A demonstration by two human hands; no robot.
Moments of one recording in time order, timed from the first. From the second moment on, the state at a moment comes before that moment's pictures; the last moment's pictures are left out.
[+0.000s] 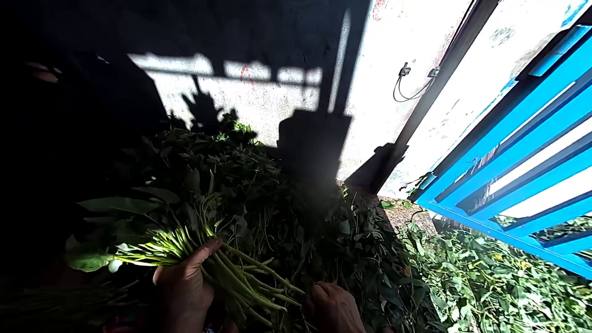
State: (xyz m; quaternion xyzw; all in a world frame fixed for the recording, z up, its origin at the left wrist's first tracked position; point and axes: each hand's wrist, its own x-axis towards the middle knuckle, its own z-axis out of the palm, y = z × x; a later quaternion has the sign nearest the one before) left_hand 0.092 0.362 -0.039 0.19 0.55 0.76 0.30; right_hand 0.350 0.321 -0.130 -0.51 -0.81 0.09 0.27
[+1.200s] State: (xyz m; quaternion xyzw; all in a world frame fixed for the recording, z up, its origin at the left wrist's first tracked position) left_hand 0.125 0.354 -0.040 0.25 0.46 0.75 0.41; right_hand 0.347 0.329 -0.056 -0.50 -0.74 0.33 0.31
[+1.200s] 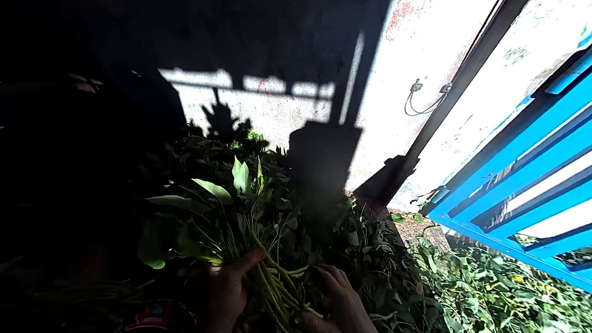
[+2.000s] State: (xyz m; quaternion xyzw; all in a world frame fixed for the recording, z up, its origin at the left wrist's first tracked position) left_hand 0.133 0.363 -0.054 0.07 0.58 0.67 0.46; right_hand 0.300 0.372 -0.115 -0.27 -0.62 0.70 0.23
